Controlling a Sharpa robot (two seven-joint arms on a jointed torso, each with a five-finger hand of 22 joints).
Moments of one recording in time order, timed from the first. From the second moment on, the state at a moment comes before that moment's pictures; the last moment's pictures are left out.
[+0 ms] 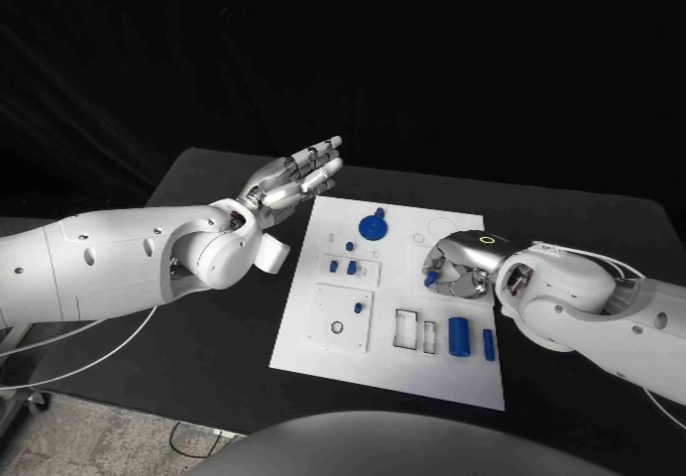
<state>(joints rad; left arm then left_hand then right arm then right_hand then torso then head) 1.26 -0.96 -0.22 1.62 -0.11 -0.21 0.53 1.26 0.11 -0.18 0.29 0.37 0.25 -0.01 0.03 0.03 0.03 0.10 0.25 0.03 0.03 0.18 0.01 0.01 0.16 0.02 0.29 0.01 0.09 1.14 -0.82 -0.12 1.64 -1.68 -0.16 -0.23 1.43 -0.11 0.25 0.15 0.25 1.02 0.14 0.13 0.18 0.97 0.09 0.36 0.22 1.41 0.01 1.25 1.11 0.15 1.32 0.11 0.48 1.31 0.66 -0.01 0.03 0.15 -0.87</state>
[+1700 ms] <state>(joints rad) 1.26 -0.95 -0.22 1.60 -0.11 -0.18 0.49 1.30 0.14 -0.19 0.28 0.42 0.32 0.05 0.05 0.04 0.03 0.11 0.26 0.03 0.03 0.19 0.01 0.01 0.16 0.03 0.29 0.02 0.10 1.20 -0.81 -0.12 1.88 -1.49 -0.24 -0.17 1.48 -0.11 0.32 0.11 0.22 1.11 0.11 0.16 0.23 1.12 0.08 0.30 0.16 1.45 -0.02 1.28 1.14 0.15 1.37 0.08 0.60 1.31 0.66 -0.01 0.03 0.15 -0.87</state>
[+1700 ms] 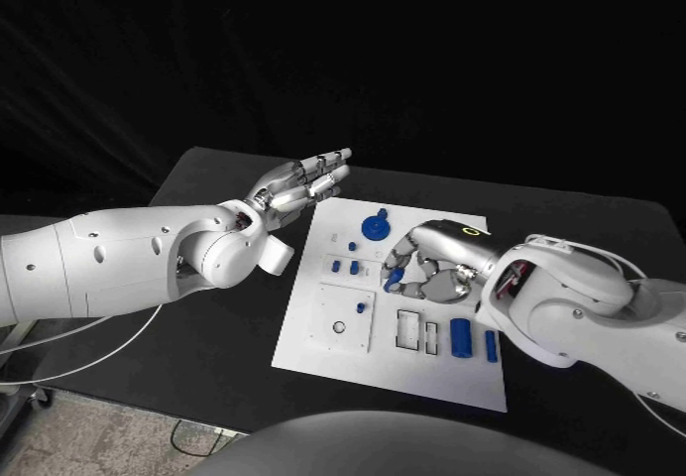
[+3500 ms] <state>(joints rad) 1.24 -0.94 -0.22 1.59 -0.11 -0.16 0.48 1.31 0.15 -0.19 0.28 0.43 0.32 0.05 0.05 0.04 0.03 0.11 0.26 0.03 0.03 0.19 0.02 0.01 0.16 0.03 0.30 0.02 0.10 1.03 -0.57 -0.12 1.67 -1.75 -0.26 -0.10 1.48 -0.11 0.32 0.11 0.21 1.11 0.11 0.16 0.23 1.13 0.08 0.29 0.15 1.45 -0.02 1.28 1.14 0.15 1.37 0.08 0.61 1.31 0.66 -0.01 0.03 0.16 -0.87</state>
